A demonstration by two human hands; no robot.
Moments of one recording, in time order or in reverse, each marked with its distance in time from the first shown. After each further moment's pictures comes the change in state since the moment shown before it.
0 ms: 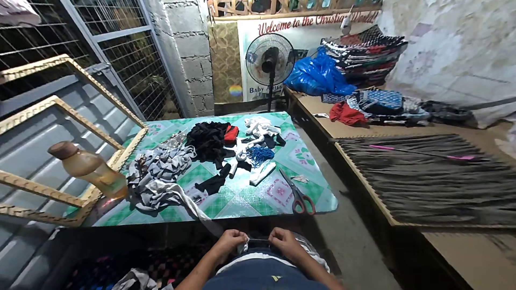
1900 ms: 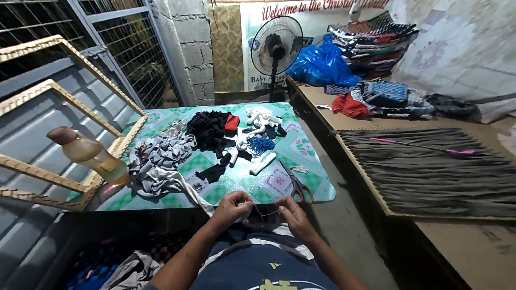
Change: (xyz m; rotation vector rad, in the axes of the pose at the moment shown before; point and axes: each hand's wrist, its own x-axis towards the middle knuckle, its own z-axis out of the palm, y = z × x) left_hand -0.065 0.122 0.017 0.266 0.075 0.611; right_hand -0.037 -0.117 -0.020 0.026 0.176 -0.303
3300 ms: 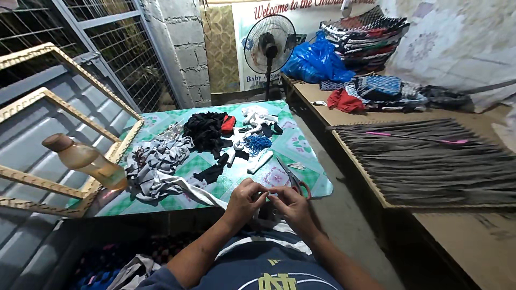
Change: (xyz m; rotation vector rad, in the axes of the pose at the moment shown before) left_hand 0.022 0.023 0.037 0.372 0.203 0.495; right_hand 0.015 -0.027 0.012 -0.085 0.275 -0.348
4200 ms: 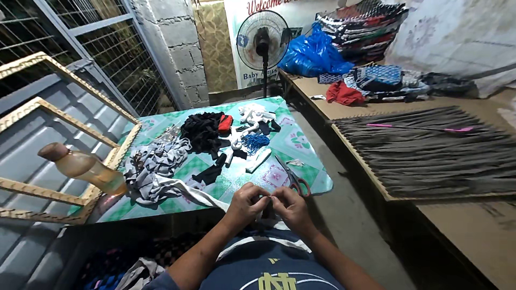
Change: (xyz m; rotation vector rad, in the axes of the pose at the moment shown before) left_hand -0.004 0.001 0.004 -0.111 -0.124 -0.084; right_hand -0.009 0.007 0.000 0.006 0.024 0.033
